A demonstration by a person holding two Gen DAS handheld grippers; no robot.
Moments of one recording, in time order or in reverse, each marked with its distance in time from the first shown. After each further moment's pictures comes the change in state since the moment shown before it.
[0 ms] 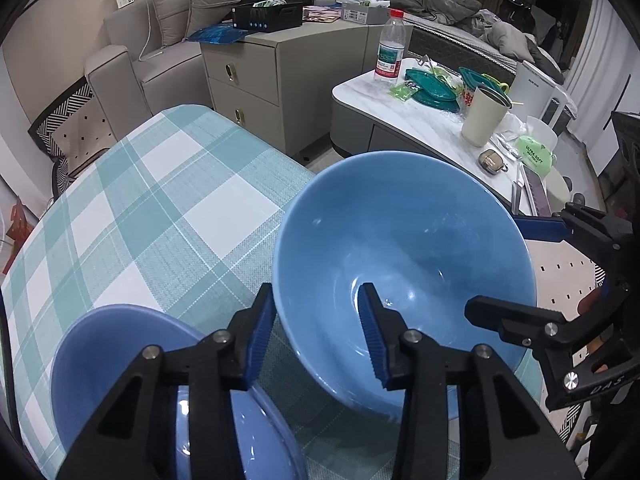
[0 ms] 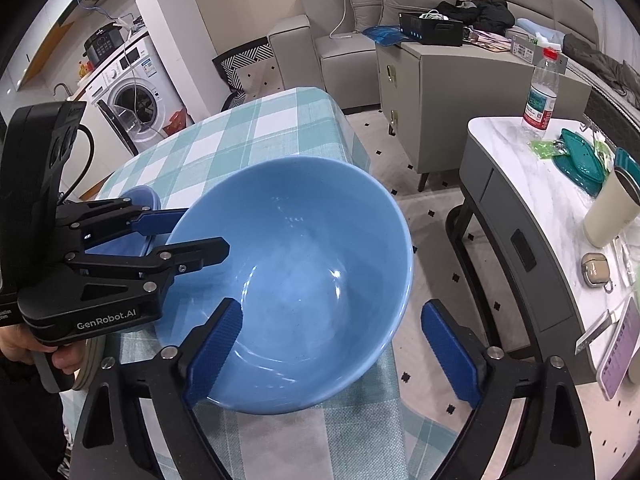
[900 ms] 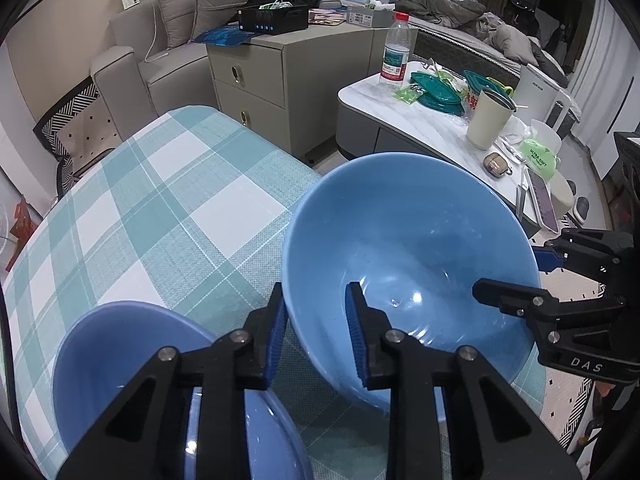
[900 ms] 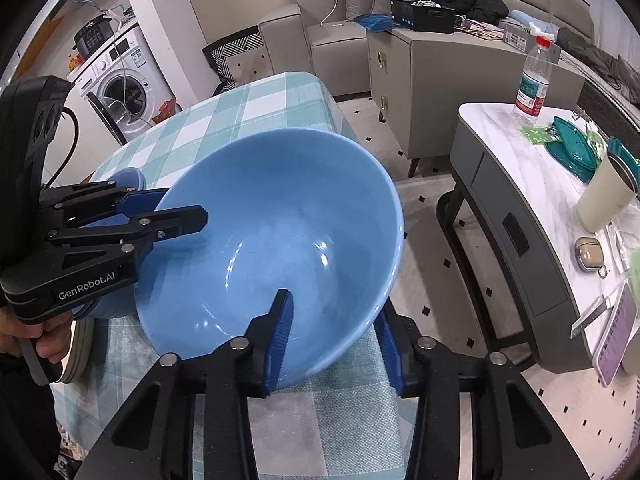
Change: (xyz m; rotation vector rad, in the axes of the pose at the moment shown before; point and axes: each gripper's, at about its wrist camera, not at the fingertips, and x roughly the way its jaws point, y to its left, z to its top) left arm -0.001 0.002 -0.001 -0.012 -0.010 0.015; right arm 0.004 -0.004 -0.011 0.008 0.038 -0.044
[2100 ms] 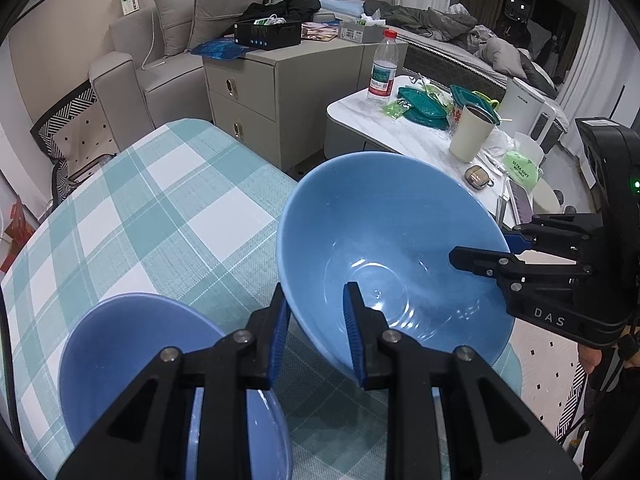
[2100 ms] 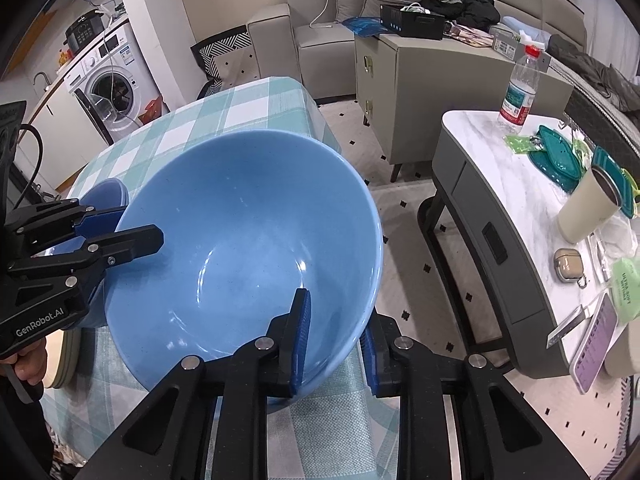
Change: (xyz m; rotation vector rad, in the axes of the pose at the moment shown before) left arm -0.030 -0.007 -0.002 -0.009 -0.048 -0.039; right arm -0.011 -0.005 0.014 -0.018 -0.007 -0.066
